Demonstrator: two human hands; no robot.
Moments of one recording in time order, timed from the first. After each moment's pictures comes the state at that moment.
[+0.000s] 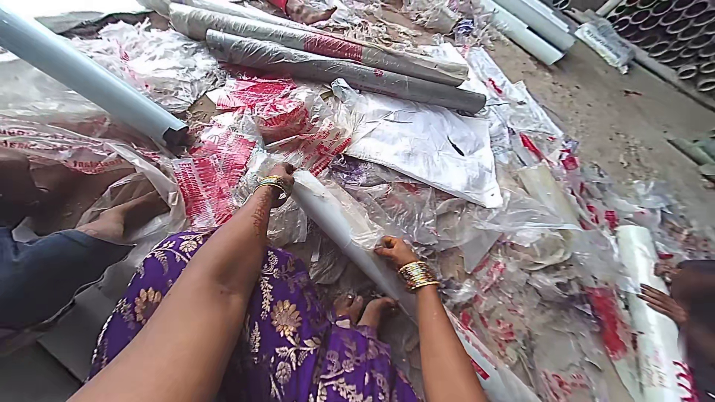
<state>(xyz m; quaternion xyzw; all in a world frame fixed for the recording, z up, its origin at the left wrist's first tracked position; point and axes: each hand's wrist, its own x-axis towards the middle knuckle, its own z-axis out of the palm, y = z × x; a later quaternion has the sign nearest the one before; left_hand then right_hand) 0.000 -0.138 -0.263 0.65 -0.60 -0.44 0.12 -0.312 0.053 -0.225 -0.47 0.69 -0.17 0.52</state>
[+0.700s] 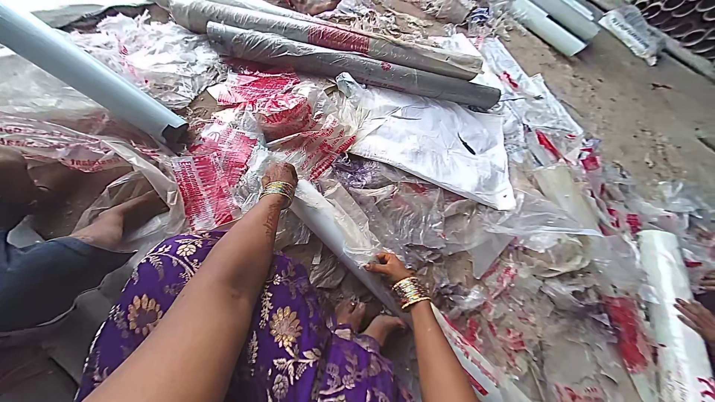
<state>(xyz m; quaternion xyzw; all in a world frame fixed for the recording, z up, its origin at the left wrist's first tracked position) -0.021 -0.122 -0.241 0.72 -0.62 -0.31 0.04 -0.301 0.071 -0.252 -0.38 0.68 -0.22 0.59</state>
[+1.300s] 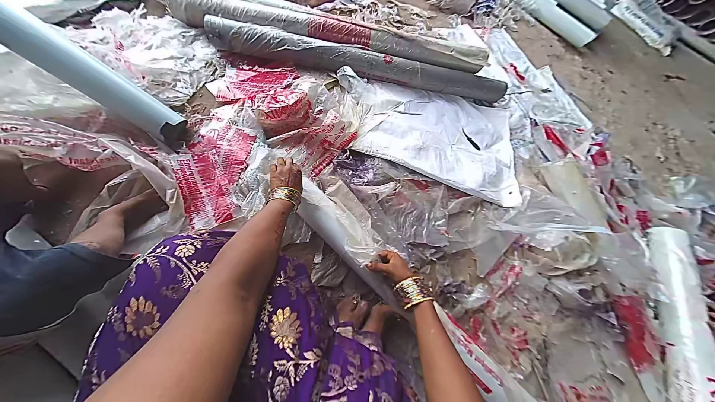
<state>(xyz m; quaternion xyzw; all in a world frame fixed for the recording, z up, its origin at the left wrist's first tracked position) -0.037 -0.123 -0.263 0.69 -0.70 -0.16 0.01 -0.299 0.071 -0.255 -0.39 0.67 -0.24 0.58</state>
